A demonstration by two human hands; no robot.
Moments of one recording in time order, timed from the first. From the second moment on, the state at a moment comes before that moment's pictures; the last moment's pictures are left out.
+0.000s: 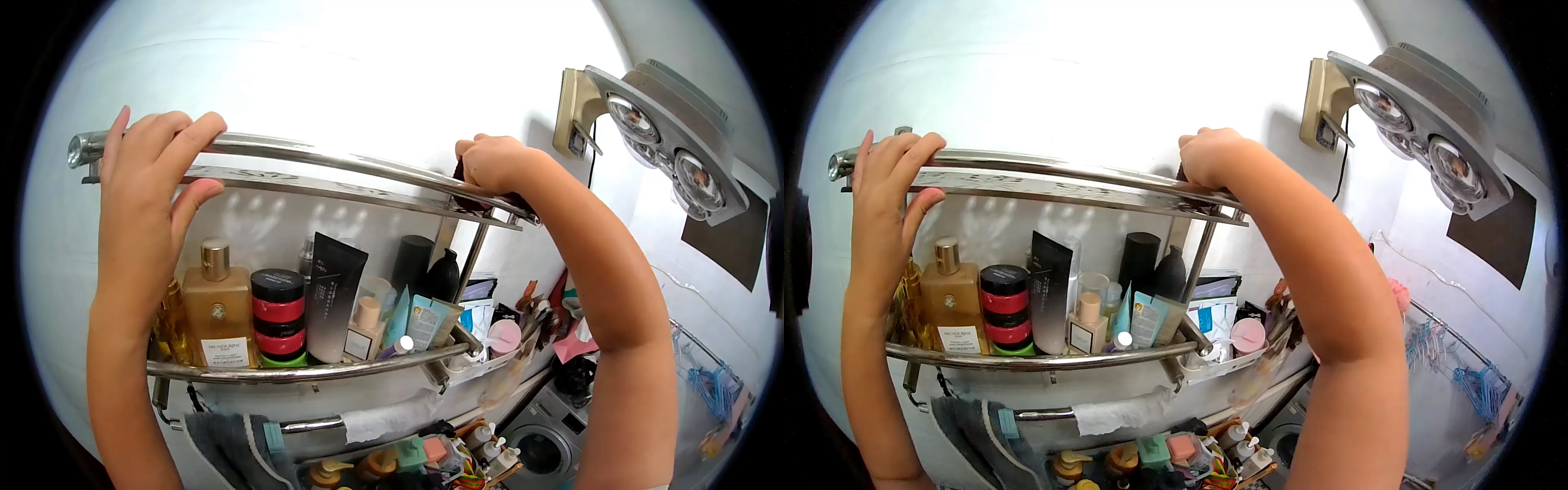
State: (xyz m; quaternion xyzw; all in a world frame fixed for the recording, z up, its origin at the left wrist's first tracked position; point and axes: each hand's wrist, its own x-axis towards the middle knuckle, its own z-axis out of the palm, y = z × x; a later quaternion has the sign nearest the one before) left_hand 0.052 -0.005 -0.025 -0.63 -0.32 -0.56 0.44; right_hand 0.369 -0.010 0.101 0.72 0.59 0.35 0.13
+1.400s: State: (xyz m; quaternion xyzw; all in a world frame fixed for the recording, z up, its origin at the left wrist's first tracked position) left_hand 0.048 -0.003 -0.028 -0.64 -0.29 -0.58 0.41; right_hand 0.334 -0.009 0.103 0.77 0.48 0.30 0.29
